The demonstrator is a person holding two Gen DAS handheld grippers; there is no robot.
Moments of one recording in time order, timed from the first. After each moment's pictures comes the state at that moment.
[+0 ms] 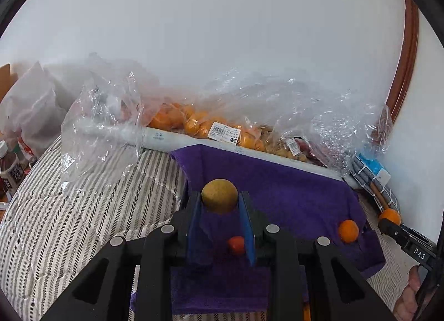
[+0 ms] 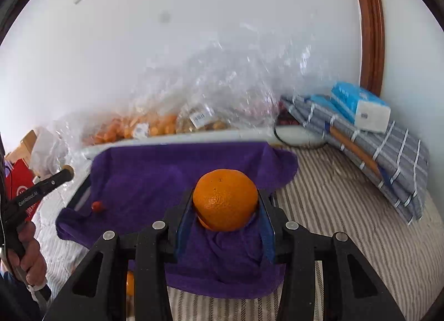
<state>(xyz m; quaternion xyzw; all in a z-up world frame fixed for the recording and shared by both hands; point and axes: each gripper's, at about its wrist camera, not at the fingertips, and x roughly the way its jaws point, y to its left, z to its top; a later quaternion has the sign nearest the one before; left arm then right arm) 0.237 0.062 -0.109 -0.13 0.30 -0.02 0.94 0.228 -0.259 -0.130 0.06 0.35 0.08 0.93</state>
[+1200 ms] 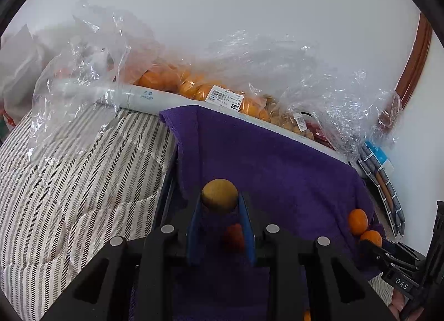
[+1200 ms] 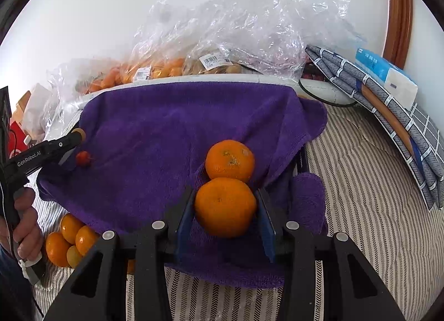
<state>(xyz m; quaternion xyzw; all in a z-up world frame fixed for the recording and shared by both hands) 0.263 0.056 -0.150 -0.16 0.37 -0.04 0.91 0.239 -0.229 -0.172 0.01 0.43 0.10 0.90</state>
